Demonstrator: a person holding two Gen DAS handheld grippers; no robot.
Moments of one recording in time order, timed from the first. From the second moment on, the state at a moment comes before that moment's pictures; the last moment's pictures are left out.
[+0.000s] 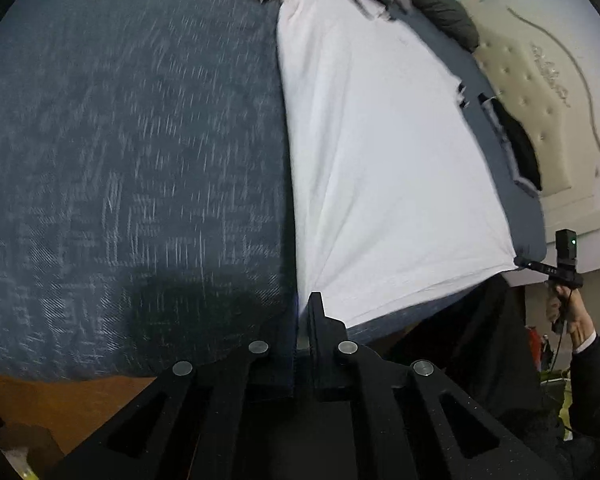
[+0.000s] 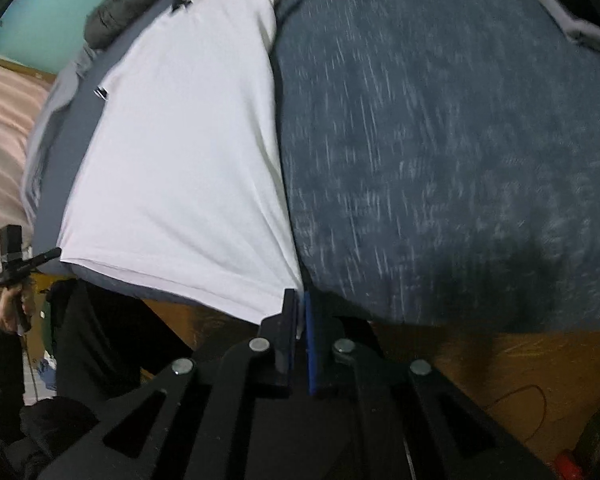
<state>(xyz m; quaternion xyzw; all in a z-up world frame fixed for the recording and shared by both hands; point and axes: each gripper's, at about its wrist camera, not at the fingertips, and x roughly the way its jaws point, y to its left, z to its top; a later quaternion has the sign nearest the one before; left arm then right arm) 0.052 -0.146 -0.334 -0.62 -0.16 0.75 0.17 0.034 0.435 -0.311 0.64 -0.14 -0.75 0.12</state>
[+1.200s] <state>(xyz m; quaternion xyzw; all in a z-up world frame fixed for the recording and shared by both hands) 0.031 -0.146 -0.341 -0.61 -0.13 0.76 0.16 0.004 0.377 -0.313 0.64 -0.16 -0.74 0.13</state>
